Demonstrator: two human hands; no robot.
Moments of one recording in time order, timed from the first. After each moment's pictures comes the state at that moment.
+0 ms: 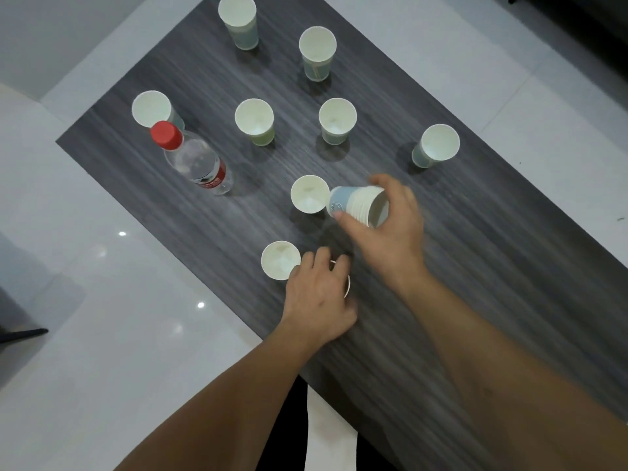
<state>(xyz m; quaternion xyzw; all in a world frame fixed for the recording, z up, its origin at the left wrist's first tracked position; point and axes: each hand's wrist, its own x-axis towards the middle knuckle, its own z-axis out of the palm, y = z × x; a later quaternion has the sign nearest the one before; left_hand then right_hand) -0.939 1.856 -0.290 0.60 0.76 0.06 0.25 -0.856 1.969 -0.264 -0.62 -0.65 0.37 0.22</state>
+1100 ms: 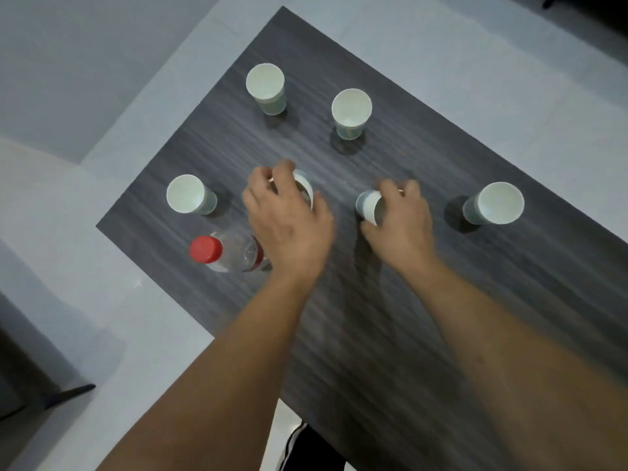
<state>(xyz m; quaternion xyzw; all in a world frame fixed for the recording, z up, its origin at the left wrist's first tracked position) -1.090 2.030 -0.276 0.39 0.89 0.24 0.04 -0.949 2.084 -0.323 -0.60 -0.75 0.25 0.07</state>
